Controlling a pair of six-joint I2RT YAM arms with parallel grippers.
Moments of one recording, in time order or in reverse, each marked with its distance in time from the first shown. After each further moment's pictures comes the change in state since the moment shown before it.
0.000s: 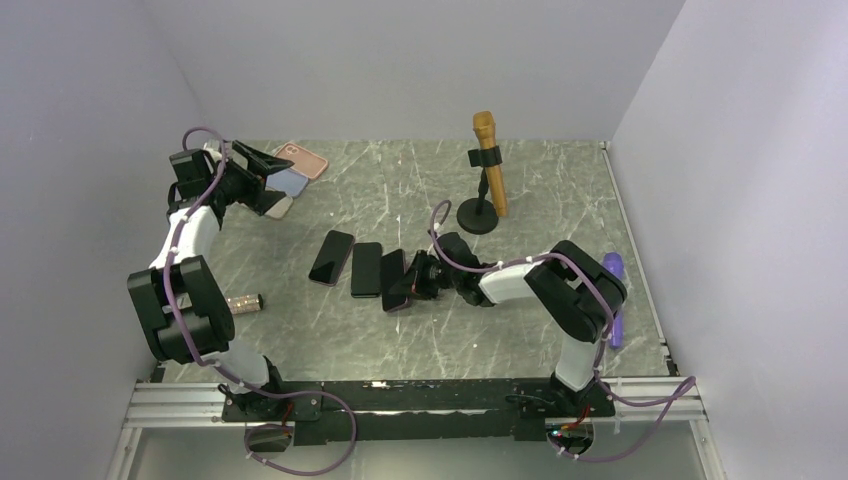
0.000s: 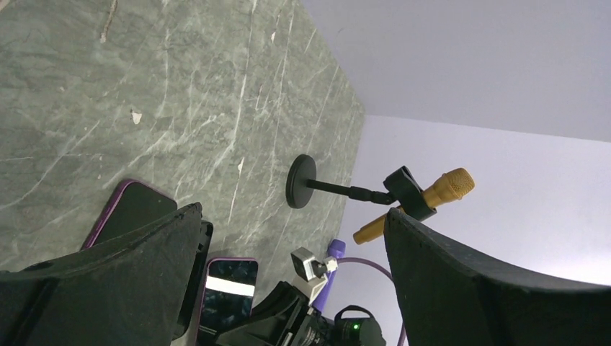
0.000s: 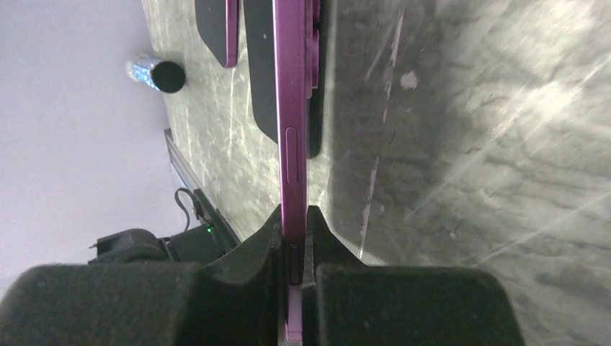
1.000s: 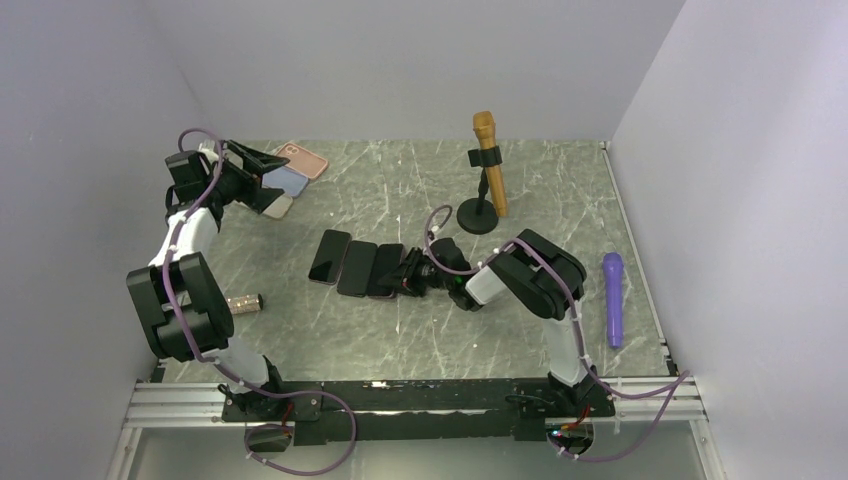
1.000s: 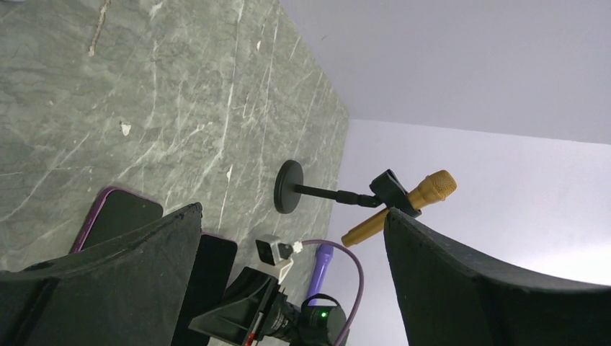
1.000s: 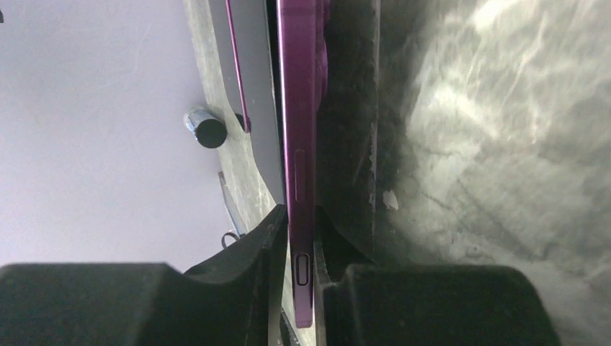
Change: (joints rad) left arm 0.024 0.016 -0.021 0.090 0.042 -0.050; right arm -0.020 0.245 0.040 0.368 0.010 0.203
